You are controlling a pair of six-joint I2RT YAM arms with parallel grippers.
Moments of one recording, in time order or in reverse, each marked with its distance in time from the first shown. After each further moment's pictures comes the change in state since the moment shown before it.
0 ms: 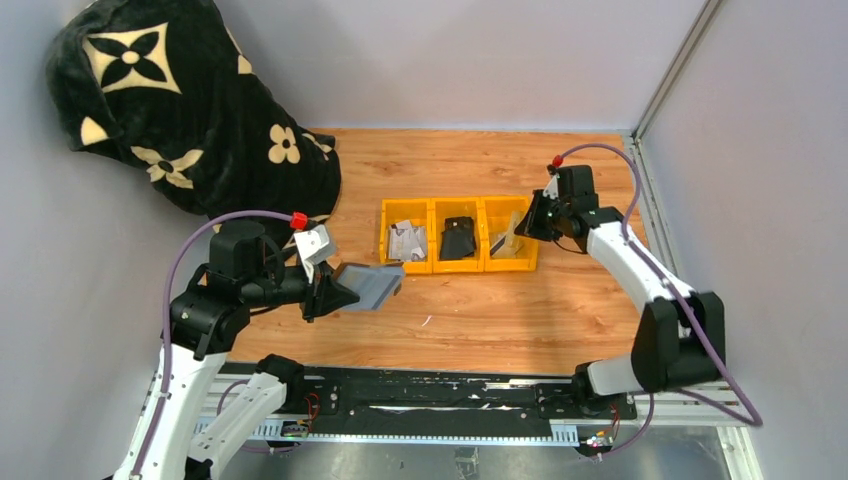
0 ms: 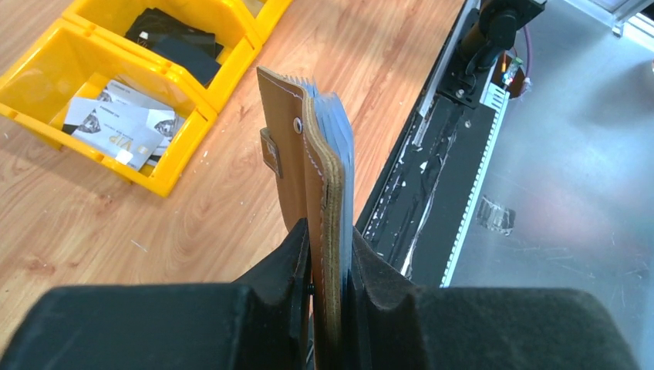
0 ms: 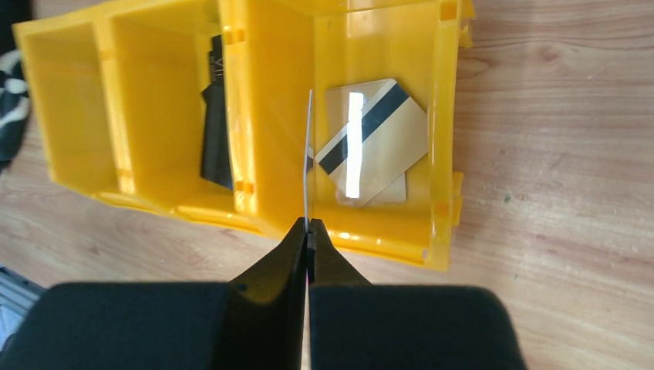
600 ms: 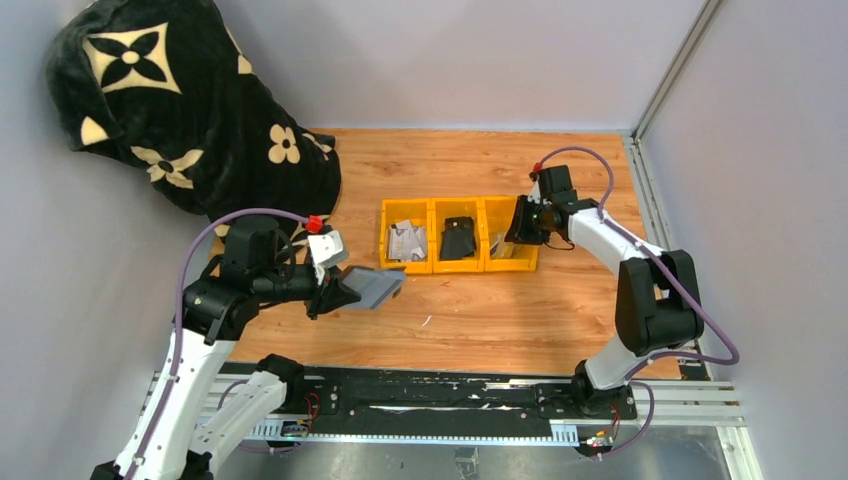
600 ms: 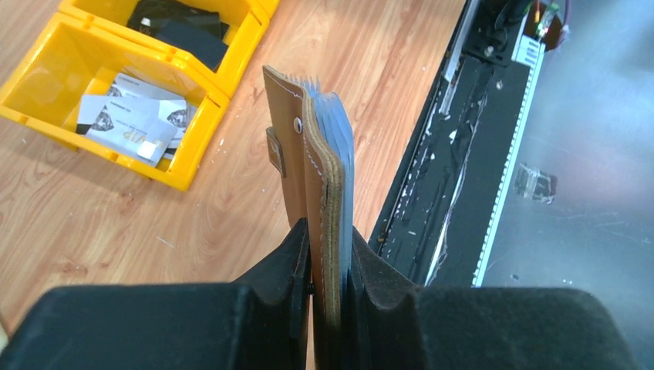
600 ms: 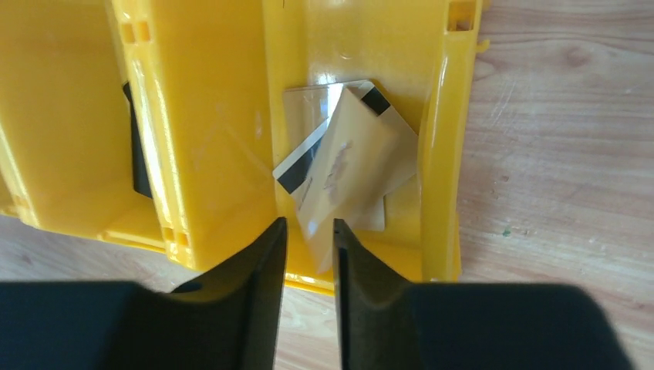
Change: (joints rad) left arm -0.008 0.040 -0.024 -0.027 -0.014 0.154; right arm 0.031 0.259 0.068 0.006 0.019 -0.059
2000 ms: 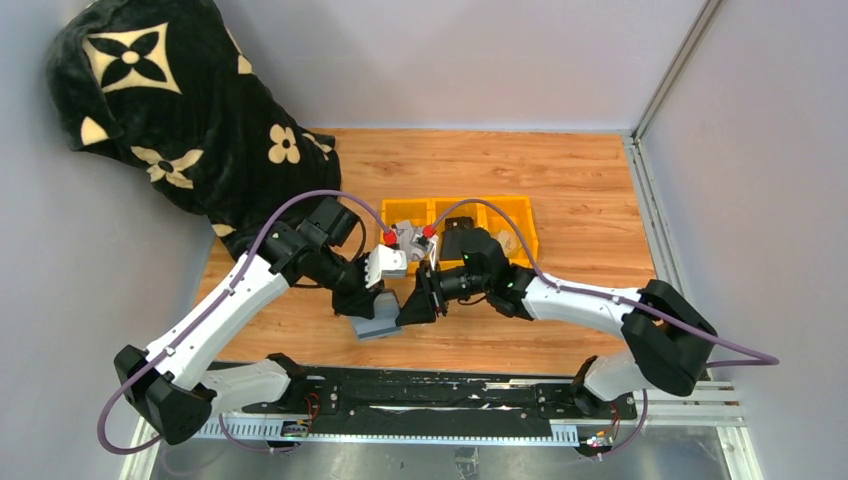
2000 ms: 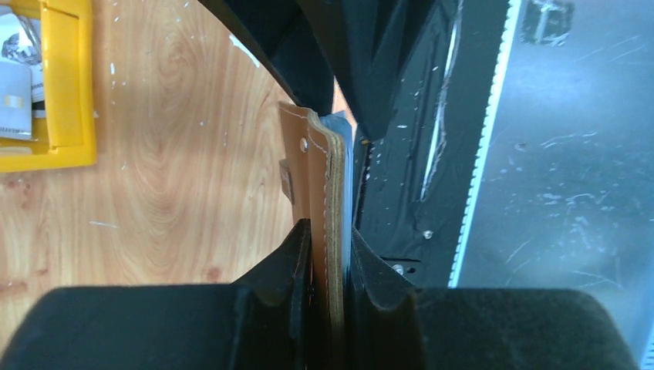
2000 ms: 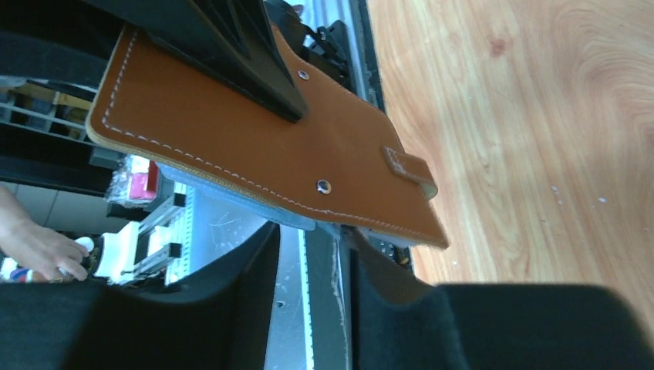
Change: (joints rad) left arm -0.288 0.407 0.106 -0.217 -0.185 0.232; right arm 0.693 -0.192 -0.309 0.765 -0.555 0.213
